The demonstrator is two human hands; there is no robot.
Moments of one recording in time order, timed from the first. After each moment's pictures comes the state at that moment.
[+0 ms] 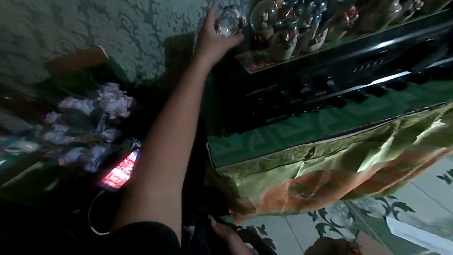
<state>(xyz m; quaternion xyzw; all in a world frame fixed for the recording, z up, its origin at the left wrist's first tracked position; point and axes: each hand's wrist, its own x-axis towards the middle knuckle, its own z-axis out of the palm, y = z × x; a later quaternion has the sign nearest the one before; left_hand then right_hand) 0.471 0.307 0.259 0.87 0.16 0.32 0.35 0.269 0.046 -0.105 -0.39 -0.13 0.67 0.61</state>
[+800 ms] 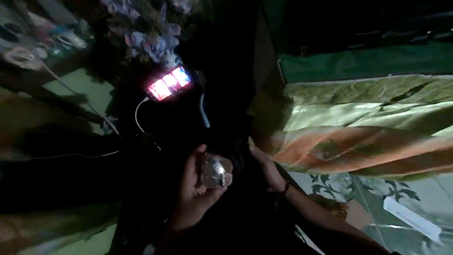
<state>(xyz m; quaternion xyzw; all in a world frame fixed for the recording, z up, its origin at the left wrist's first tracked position) 0.047 0.082 0.007 0.63 0.22 0.40 0.62 0.260 0.034 -0.078 -0.40 -0.22 0.59 0.66</state>
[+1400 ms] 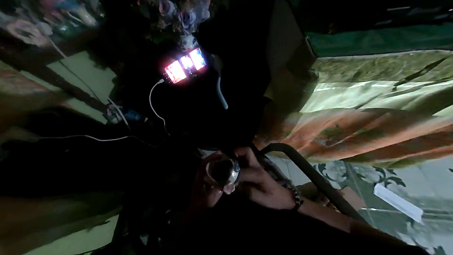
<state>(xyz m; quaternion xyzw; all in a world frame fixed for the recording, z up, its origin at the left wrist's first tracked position) -0.013 0.055 -0.031 0.55 0.18 0.44 0.69 0.175 0.006 -0.046 -0.35 -0.67 0.33 0.56</state>
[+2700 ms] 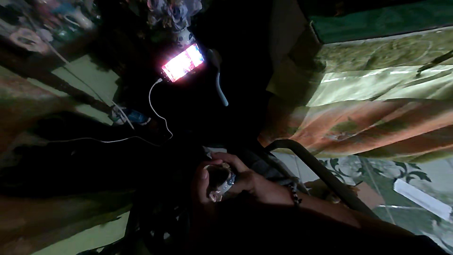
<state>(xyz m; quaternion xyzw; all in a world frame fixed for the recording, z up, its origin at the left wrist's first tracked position) -0.004 0.044 -0.031 0.53 0.31 0.49 0.62 0.162 0.012 -0.048 -0.29 -0.68 0.41 0.53</state>
